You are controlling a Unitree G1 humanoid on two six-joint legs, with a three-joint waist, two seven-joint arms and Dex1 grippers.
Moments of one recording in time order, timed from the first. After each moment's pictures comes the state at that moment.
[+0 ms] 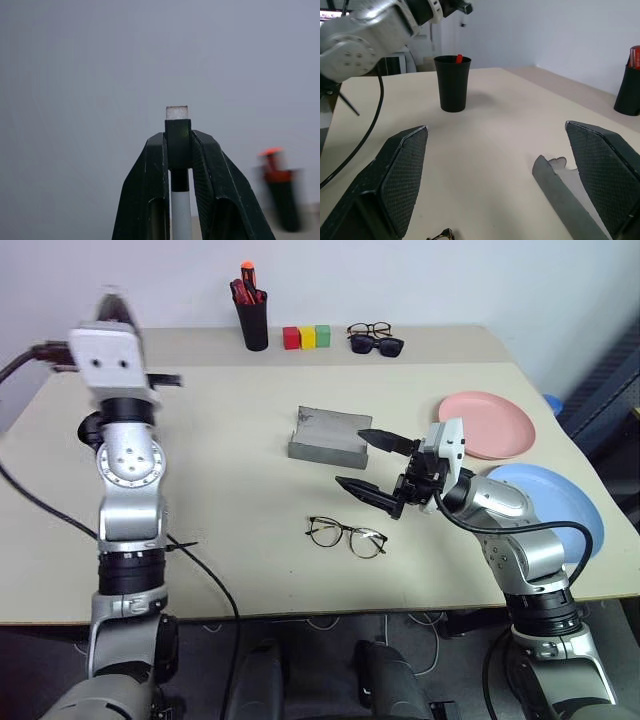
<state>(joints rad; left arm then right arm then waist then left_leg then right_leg) -0.64 0.41 0.26 0.07 0.12 -0.06 0.24 -0.44 -0.45 0.03 -0.19 0.49 0.30 0.88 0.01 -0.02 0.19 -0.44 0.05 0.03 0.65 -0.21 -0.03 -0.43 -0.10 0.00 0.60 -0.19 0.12</state>
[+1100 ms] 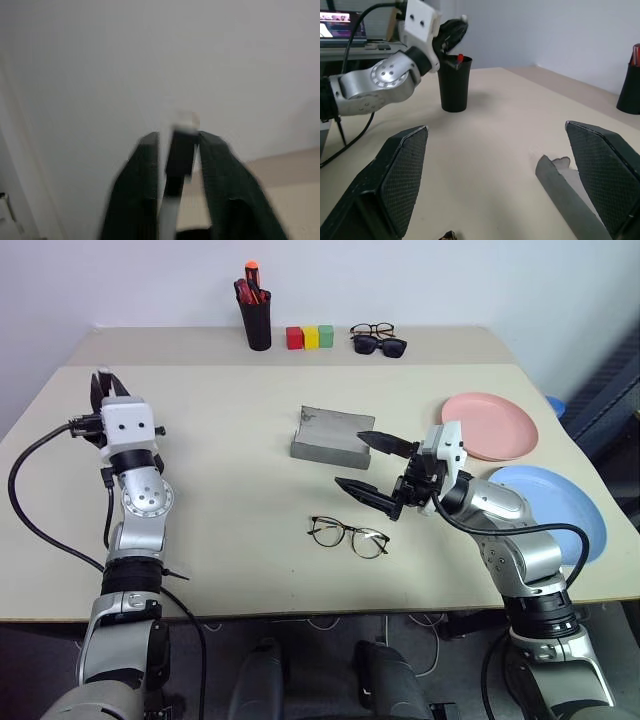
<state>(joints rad) -0.57 0.42 0.21 0.51 0.26 -0.38 0.44 -0.43 -0.44 0.03 -0.19 0.49 0.29 0.87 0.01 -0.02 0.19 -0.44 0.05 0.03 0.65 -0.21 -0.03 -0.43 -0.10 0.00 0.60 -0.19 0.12</state>
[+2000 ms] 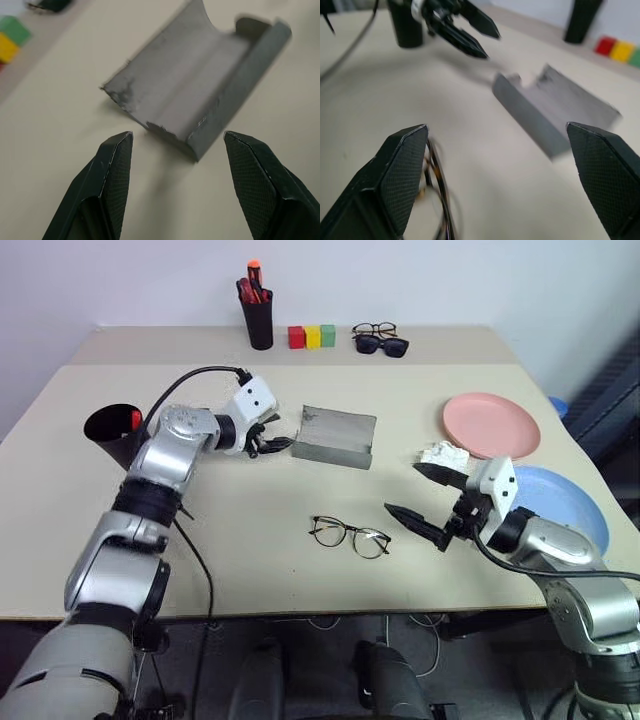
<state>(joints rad) -1.14 0.51 -0.32 0.87 0.01 0.06 -1.00 -0.05 -0.64 -0.17 -0.45 0.49 0.40 0.75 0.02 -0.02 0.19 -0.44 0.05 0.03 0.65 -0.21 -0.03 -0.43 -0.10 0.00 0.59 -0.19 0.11</state>
